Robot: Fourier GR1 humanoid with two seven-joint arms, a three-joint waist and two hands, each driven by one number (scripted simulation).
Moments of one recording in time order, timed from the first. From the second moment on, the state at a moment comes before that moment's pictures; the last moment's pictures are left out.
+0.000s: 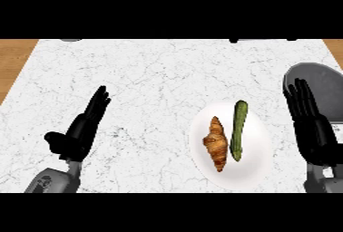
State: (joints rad) left arm -0.14 0.32 -0.29 -1.45 0.28 0.19 -0.10; right arm -0.07 -0.37 0.09 -1.56 -0.34 -0.18 -0.17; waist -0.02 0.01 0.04
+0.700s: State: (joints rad) left arm -0.08 0.26 -0.31 -1.53 0.23 0.21 -0.16; right arm 0.01 -0.54 -0.01 -1.47 -0.28 0.11 -0.44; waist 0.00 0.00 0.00
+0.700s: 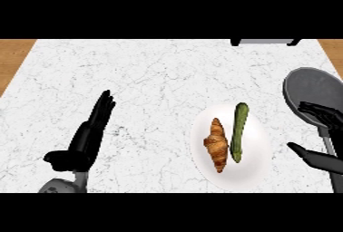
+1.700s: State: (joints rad) left arm -0.06 0.21 -0.33 -1.55 0.17 0.20 -0.15; right arm -0.20 -0.73 0.22 -1.54 0.18 0.22 -0.08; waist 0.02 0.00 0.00
